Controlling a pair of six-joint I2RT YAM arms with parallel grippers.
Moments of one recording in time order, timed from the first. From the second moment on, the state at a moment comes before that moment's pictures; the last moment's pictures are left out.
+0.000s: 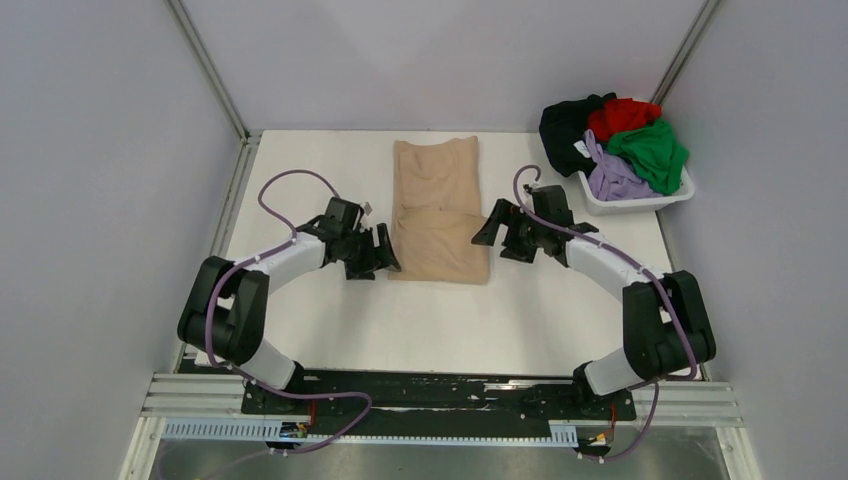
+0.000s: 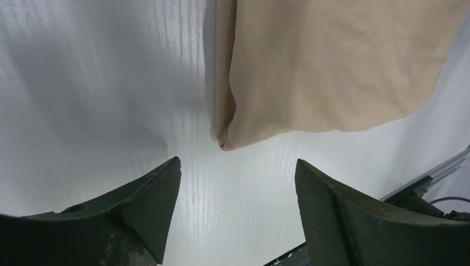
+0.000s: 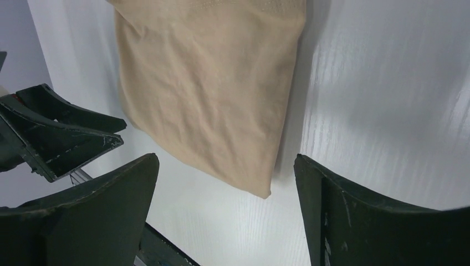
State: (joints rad) left arm -0.36 1.53 0.85 -0.34 0.33 -0.57; right arm 0.29 1.47 0.85 -0.19 -0.39 0.64
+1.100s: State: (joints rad) left arm -0.39 1.67 0.81 -0.14 0.41 -0.59; right arm 0.35 1.59 0.69 -0.02 -0.40 0.68
